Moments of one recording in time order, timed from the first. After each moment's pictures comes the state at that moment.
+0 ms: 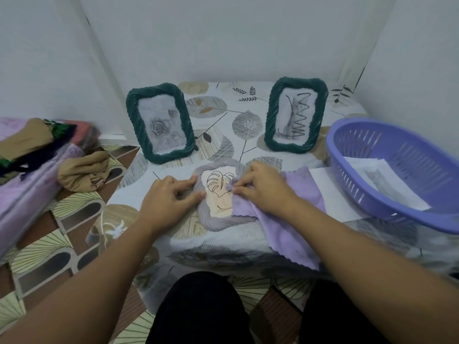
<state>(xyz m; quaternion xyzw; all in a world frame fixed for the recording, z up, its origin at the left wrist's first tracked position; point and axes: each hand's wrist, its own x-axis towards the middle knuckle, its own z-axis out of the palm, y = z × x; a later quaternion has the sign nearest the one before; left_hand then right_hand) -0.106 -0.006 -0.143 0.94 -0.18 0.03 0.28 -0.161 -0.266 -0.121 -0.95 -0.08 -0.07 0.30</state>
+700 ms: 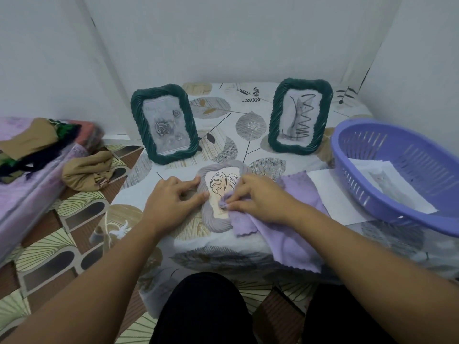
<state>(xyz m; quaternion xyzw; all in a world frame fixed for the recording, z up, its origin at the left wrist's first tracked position) -0.106 -0.008 -0.144 0.95 -0.17 0.03 0.27 -0.167 -0.256 -0.122 -0.94 -0.16 -0.02 0.31</state>
